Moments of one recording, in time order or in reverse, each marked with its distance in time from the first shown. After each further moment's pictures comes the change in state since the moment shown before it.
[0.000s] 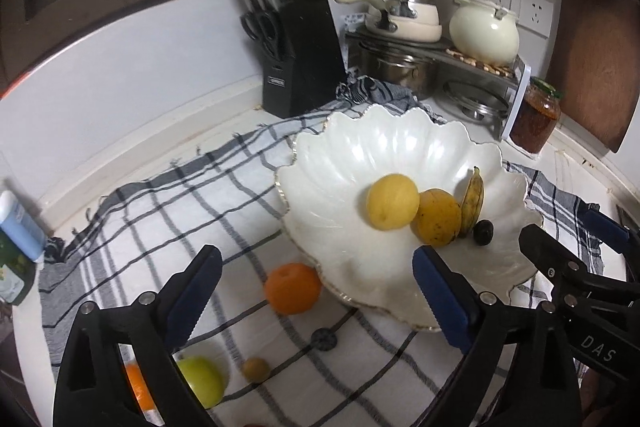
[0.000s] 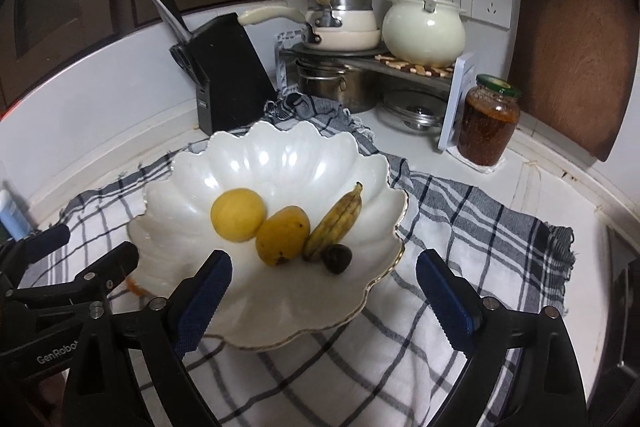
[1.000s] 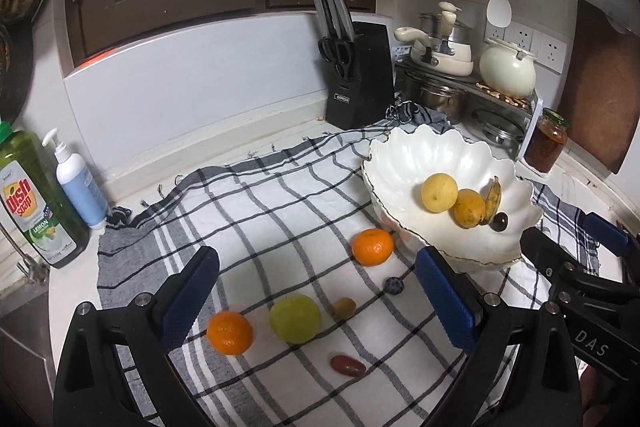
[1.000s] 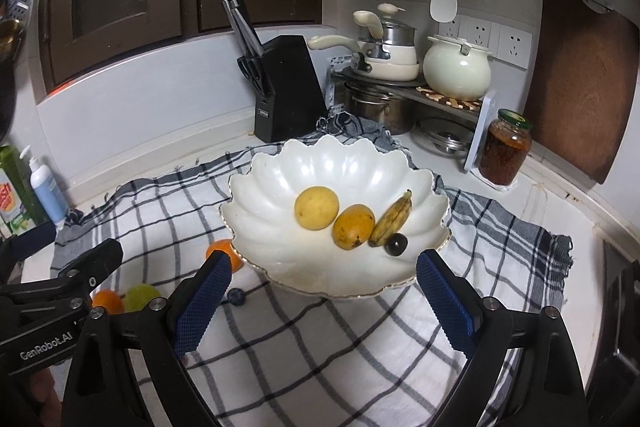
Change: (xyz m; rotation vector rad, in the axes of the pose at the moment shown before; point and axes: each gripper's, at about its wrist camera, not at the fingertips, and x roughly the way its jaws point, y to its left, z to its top) left arm -0.081 0.067 -0.042 -0.079 -0.070 0.067; right arm -0.068 0.065 -0.024 -0.071 -0.067 0.043
